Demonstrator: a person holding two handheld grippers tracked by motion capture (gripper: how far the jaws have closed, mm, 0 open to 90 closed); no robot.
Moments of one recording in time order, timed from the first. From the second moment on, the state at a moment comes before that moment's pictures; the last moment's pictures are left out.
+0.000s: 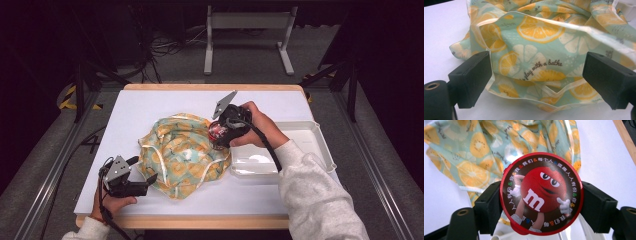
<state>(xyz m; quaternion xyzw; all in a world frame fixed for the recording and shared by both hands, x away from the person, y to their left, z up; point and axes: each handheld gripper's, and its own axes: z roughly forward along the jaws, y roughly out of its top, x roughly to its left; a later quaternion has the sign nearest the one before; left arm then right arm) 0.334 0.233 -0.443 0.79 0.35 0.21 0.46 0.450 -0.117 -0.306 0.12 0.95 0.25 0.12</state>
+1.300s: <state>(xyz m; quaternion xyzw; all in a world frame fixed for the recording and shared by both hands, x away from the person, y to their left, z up) 0.323 0.236 -0.440 0.78 0.35 0.21 0.48 0.444 -0.209 -0.303 0.18 0.95 0.23 0.14</state>
